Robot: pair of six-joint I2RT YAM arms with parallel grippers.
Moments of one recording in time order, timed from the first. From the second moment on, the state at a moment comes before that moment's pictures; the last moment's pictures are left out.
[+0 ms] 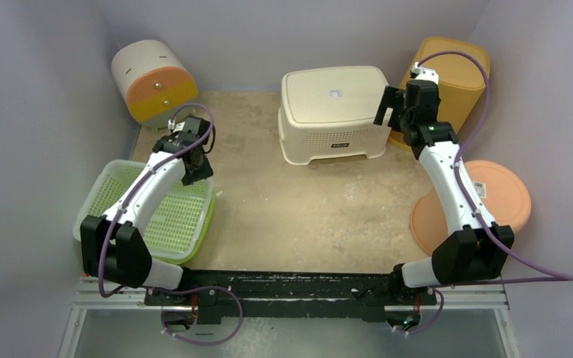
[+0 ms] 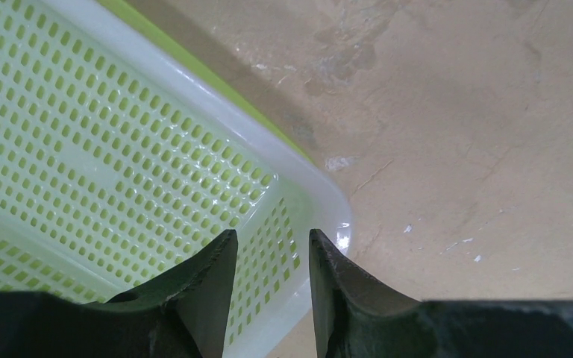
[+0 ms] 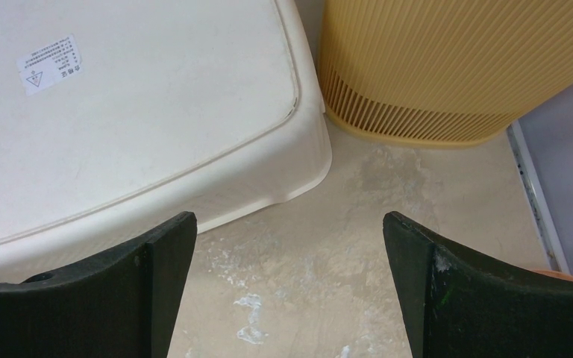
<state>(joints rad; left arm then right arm) -0.25 1.41 1.20 -0.93 -0.38 -0.62 0.10 1.42 1.40 -0.53 0.27 0.24</state>
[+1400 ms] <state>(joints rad) -0.32 1.45 1.11 -0.82 -0.37 -0.62 0.10 1.40 1.39 -0.53 0.27 0.24</state>
